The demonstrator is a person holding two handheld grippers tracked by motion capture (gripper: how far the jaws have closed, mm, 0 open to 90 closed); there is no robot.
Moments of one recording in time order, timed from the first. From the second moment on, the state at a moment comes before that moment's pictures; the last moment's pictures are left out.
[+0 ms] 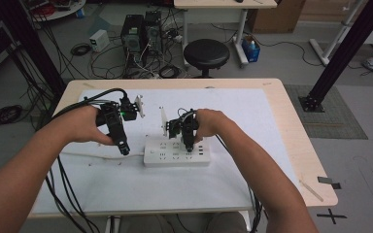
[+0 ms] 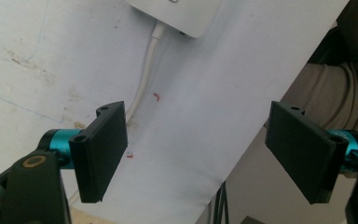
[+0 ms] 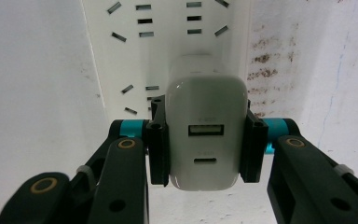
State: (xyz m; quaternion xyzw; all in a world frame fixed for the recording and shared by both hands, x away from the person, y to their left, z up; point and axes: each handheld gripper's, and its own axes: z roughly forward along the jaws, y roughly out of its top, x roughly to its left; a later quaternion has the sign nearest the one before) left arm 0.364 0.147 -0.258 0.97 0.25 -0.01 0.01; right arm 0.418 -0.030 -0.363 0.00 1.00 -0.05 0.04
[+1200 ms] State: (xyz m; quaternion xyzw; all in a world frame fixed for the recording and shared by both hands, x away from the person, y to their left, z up) left arm 0.368 0.150 -0.267 0.97 0.24 -0.02 0.00; right arm 0.415 -0.030 -0.364 0.02 1.00 -0.03 0.03
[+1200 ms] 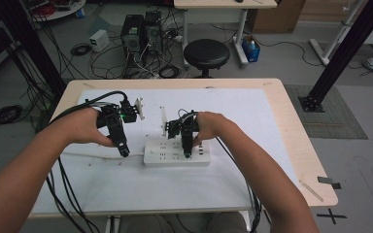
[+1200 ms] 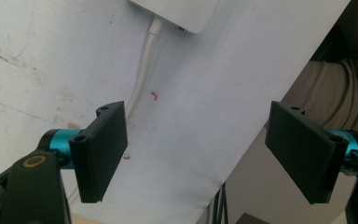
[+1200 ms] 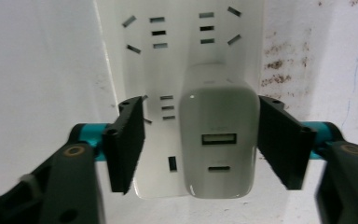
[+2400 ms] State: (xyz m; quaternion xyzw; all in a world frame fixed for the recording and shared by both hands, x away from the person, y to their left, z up) left arm 0.362 0.150 -0.249 0.97 0.24 -0.01 0.02; right arm 0.365 -0.128 -0.247 0.14 0.99 -0.01 0.03
